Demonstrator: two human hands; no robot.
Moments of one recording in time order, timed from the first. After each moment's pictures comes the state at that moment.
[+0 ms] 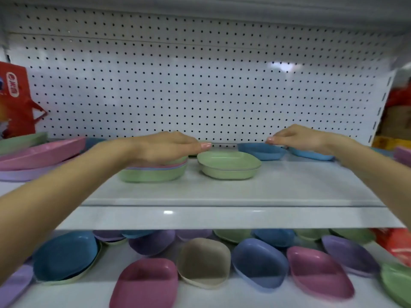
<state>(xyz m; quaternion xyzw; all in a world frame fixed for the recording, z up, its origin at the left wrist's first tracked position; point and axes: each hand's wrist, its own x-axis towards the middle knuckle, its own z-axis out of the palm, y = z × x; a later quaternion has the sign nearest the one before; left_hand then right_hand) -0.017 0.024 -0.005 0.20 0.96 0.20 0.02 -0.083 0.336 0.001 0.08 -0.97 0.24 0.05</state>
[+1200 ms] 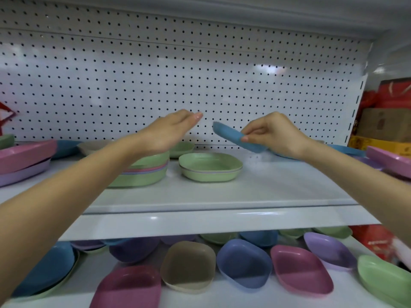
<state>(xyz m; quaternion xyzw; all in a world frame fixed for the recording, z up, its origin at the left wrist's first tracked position) -0.051 0.054 0.010 0.25 0.90 0.34 -0.13 -0.042 0.303 0.008 0.21 -0.91 0.27 0.25</state>
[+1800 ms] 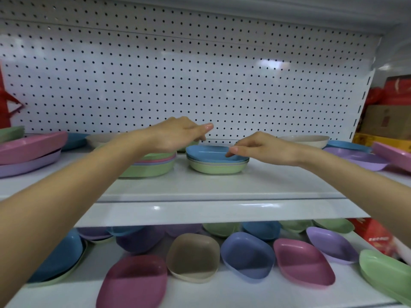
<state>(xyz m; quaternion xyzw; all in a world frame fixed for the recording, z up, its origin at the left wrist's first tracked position) -0.048 0.050 0.002 0.26 0.94 0.22 -0.08 -0.043 0.280 -0.018 0.22 -0.94 0.24 0.05</state>
